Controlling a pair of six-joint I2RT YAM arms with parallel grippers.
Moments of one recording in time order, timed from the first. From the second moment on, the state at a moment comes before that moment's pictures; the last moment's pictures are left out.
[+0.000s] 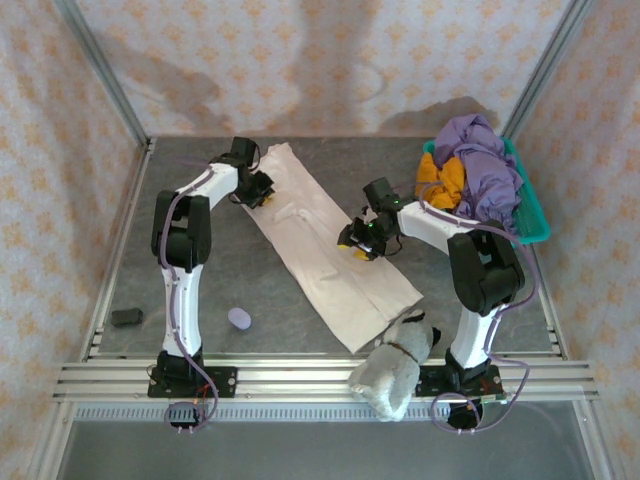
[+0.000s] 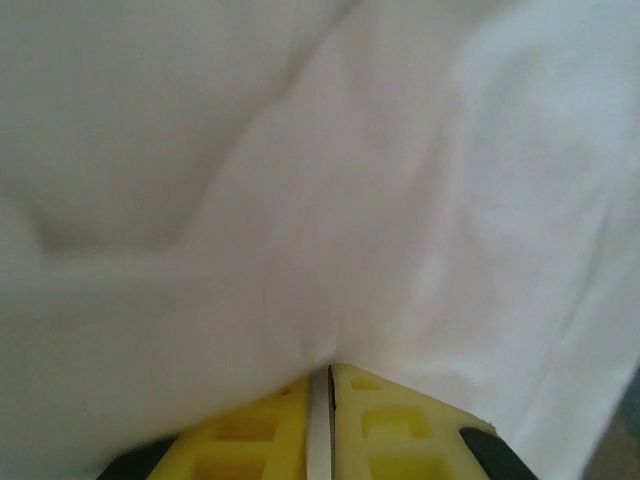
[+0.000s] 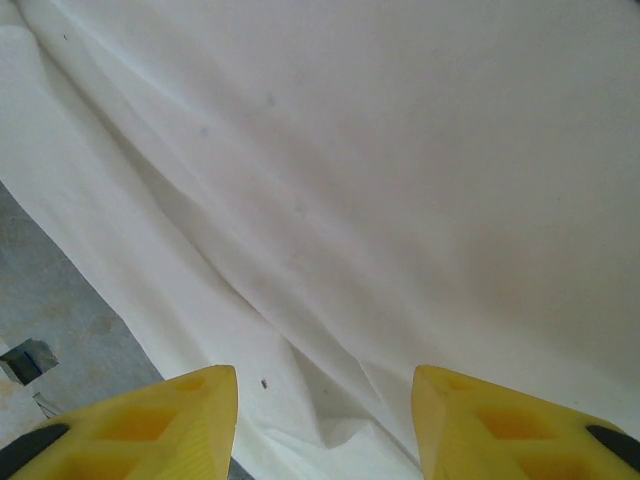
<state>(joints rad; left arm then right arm) -0.10 2.32 1.82 -0.65 0.25 -0.93 0.44 1.83 1.21 -0.61 -0.49 0.77</state>
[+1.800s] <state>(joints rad) -0.21 2.67 2.40 -0.70 0.32 -0.96 0.82 1.74 1.00 -0.40 -0.42 1.07</state>
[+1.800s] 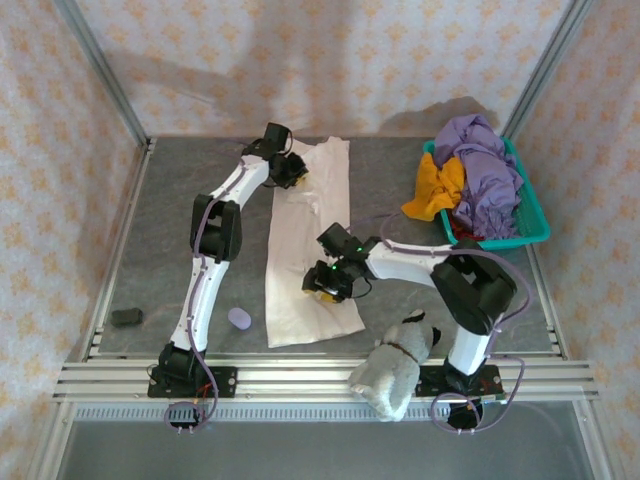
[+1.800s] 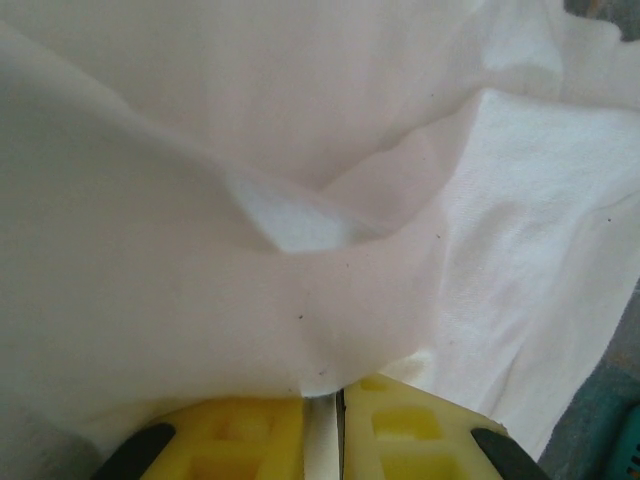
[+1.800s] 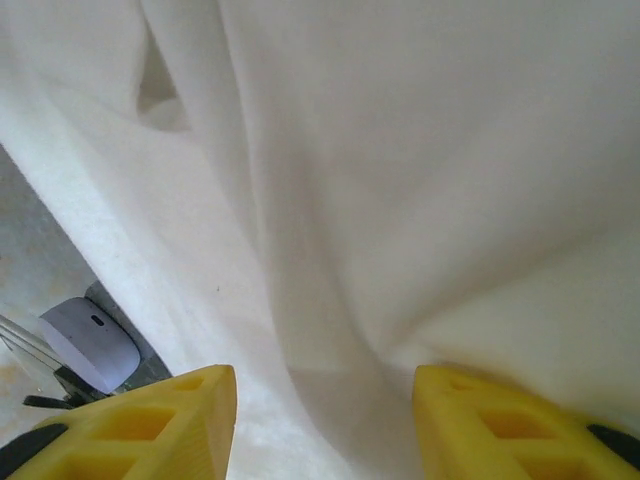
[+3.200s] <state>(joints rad) -0.30 1.46 1.17 -0.86 0.31 -0.65 0.90 1.43 0.88 -0.73 -0.19 1.18</state>
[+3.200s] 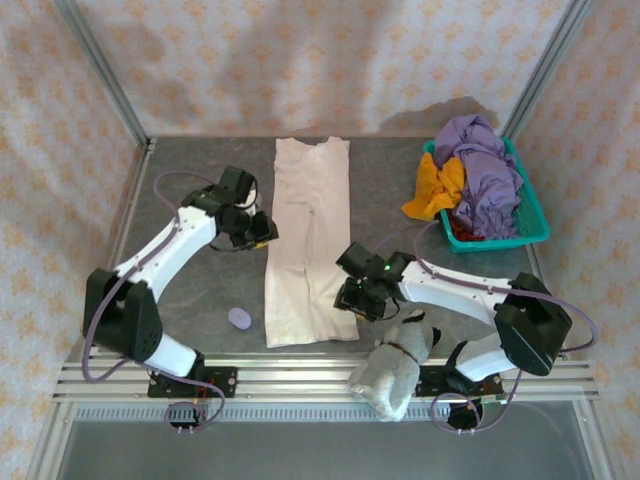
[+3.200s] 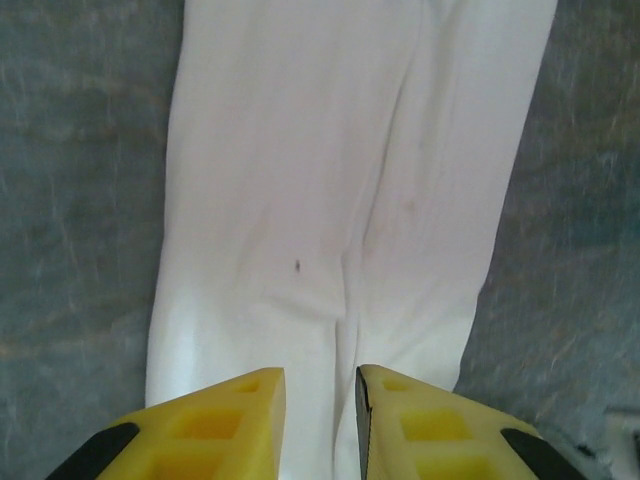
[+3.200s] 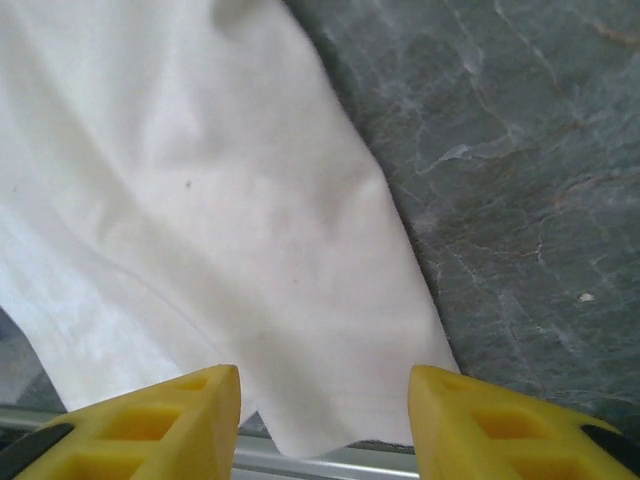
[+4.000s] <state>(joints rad) -0.54 1.12 0.71 -0.91 0.23 -0.86 0.90 1.52 0.79 -0.75 -0.28 1.08</state>
